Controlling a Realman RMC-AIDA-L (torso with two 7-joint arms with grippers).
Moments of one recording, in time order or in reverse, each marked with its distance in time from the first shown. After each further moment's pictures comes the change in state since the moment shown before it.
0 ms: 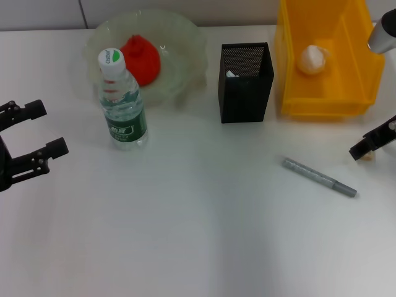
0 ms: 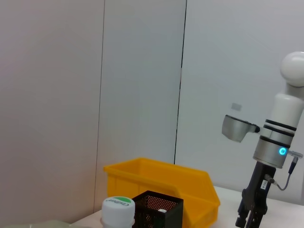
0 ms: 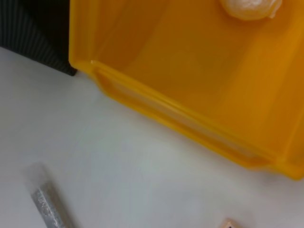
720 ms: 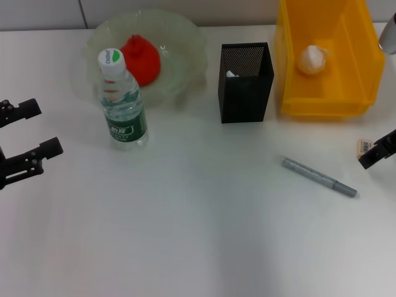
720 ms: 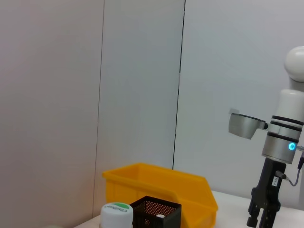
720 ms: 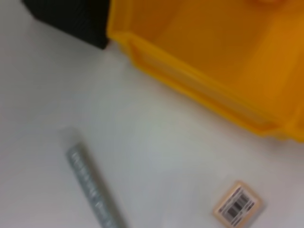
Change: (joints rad) left arm 0.003 0.005 -0.018 0.005 0.000 0.025 -0.004; right arm -0.041 0.006 -0.002 -0.156 0.007 -0.166 -0.015
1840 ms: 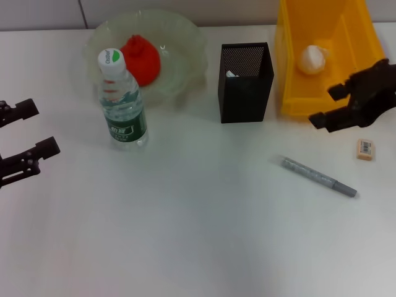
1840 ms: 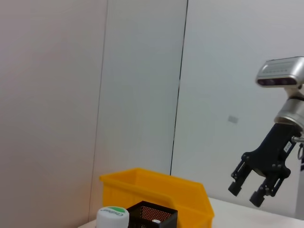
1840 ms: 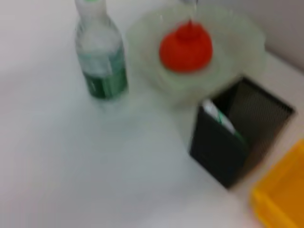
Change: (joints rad) left arm 0.002 0.001 -0.014 -0.008 -0.003 0.023 -0.020; right arm -0.168 0.000 -0.031 -0.487 0.459 -0.121 -0.244
